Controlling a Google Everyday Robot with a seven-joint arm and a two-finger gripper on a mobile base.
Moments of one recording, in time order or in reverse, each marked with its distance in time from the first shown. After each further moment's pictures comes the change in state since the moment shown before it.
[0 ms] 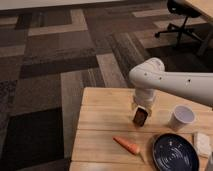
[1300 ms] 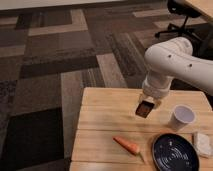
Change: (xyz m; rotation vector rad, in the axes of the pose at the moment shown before) arm 0.008 -0.041 -0.093 -0.104 0.016 -0.007
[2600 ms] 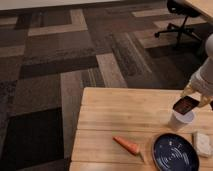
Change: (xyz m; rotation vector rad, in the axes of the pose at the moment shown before) arm -0.042 -0.143 -0.065 0.013 -0.093 0.278
